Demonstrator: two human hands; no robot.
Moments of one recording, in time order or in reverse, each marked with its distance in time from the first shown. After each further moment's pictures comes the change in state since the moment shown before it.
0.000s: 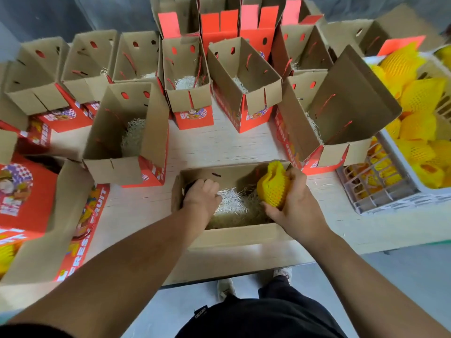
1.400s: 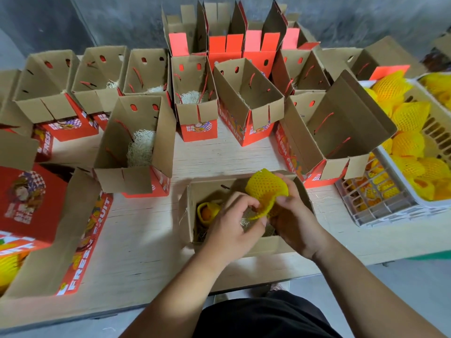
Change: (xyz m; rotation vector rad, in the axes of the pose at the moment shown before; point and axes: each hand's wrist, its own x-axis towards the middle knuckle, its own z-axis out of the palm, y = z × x) left_hand -0.075 0.040 -0.022 -1.594 0.939 0.175; right_hand 0.007 -0.051 0.005 1.368 -0.239 0.386
